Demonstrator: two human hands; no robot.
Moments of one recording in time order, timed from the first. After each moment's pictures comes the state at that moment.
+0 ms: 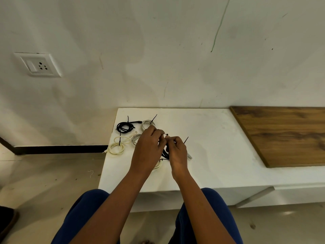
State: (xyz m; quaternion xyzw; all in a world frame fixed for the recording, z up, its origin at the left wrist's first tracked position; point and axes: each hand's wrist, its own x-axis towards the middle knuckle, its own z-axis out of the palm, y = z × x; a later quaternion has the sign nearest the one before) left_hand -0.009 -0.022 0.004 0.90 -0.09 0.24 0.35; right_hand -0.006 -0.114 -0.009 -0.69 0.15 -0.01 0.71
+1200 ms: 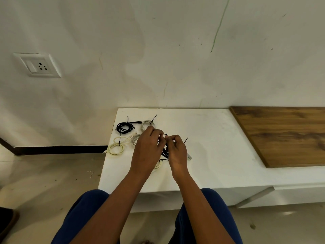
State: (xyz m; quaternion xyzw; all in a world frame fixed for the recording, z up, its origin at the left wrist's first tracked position) left_hand -0.010 -0.023 0.005 0.89 -0.09 0.26 0.36; right_hand -0.005 -0.113 -0.012 -0.73 0.13 -0.02 0.67
